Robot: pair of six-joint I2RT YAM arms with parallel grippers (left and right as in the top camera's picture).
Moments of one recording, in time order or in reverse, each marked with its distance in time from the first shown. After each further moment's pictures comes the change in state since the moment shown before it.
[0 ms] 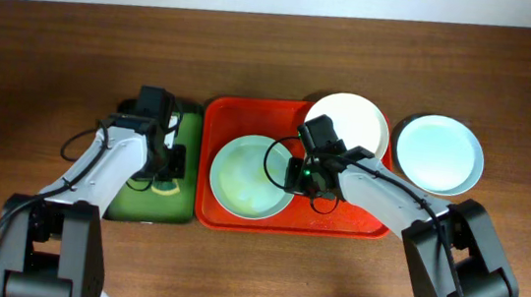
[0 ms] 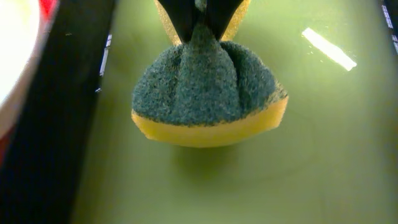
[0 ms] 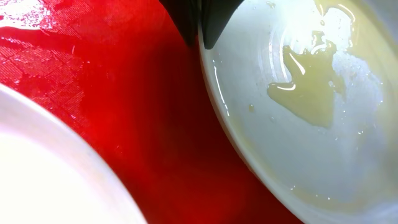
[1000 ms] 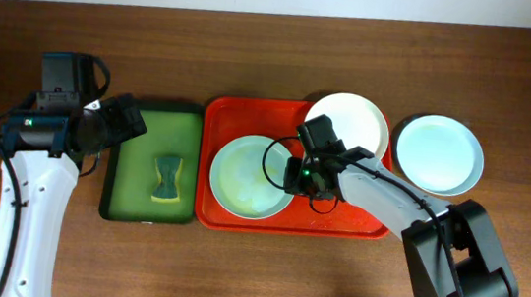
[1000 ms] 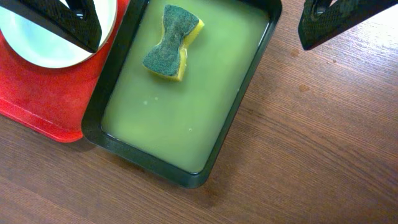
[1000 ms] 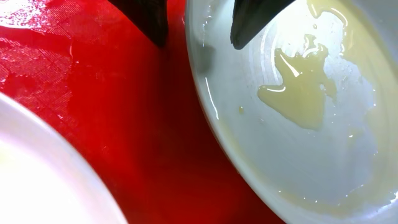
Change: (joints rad) left arm 0.186 -0.341 0.235 -0.207 -0.074 -0.204; right arm 0.002 0.000 0.000 0.002 -0.009 -0.003
